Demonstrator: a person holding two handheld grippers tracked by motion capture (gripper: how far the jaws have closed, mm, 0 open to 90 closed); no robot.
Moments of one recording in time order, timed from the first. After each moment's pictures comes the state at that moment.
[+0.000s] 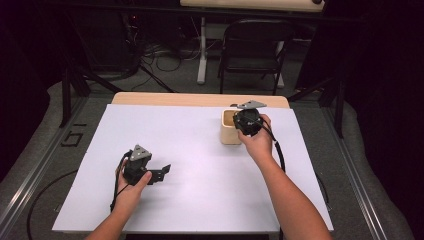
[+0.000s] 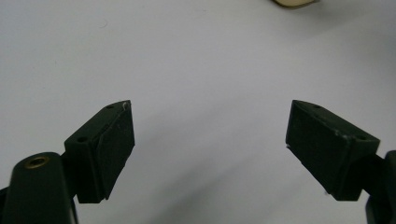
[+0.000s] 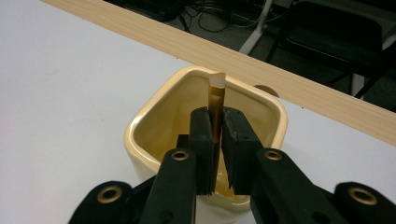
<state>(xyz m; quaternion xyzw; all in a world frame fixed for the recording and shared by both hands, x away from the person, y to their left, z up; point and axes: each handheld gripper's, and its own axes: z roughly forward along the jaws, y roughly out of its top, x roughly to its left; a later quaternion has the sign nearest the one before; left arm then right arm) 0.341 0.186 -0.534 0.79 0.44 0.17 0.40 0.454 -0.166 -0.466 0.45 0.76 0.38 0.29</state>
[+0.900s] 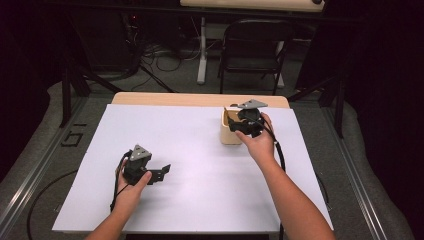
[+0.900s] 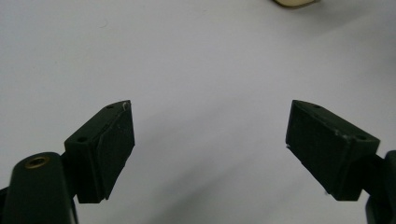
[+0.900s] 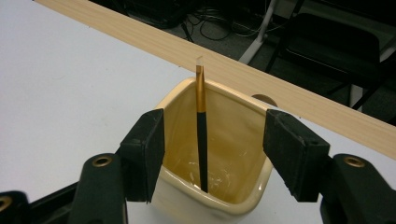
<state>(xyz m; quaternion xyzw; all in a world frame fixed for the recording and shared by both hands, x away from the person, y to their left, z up) 0.341 0.186 -0.534 0.78 0.44 0.17 0.40 0.451 -0.166 -0.460 0.44 0.76 0.39 0.30</state>
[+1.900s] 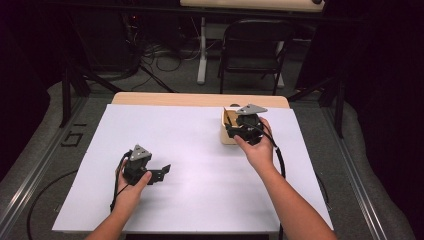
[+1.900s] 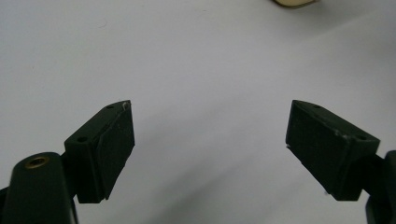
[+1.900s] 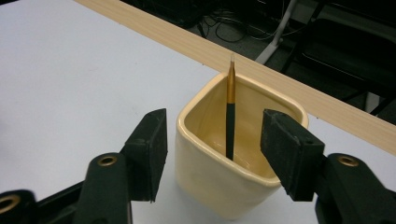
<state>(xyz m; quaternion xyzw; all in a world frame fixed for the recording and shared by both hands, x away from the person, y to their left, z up) 0.342 0.186 -0.534 0.78 0.44 0.16 0.40 0.425 -0.160 -0.453 0.41 0.77 0.40 0.28</state>
